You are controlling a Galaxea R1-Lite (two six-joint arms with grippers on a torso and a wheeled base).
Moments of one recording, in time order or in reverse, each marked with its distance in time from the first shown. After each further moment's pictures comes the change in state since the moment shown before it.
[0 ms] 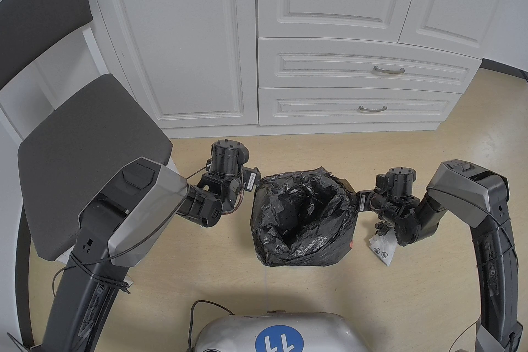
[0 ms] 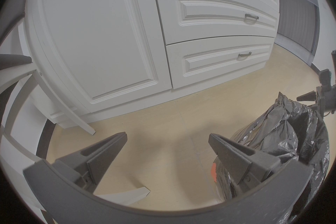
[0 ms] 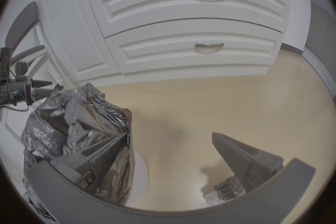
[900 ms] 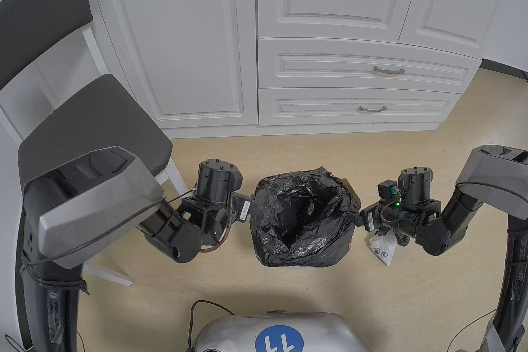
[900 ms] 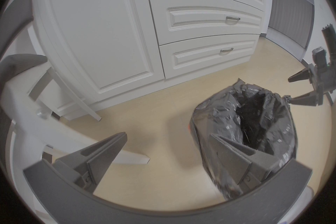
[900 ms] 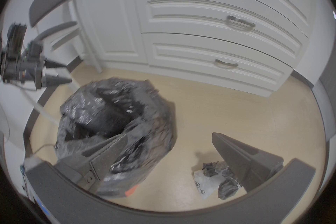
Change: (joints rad) left arm -0.085 -0.328 0.636 -0.193 0.030 -0.051; right arm 0.090 -0.341 0.426 0.014 0.006 -0.262
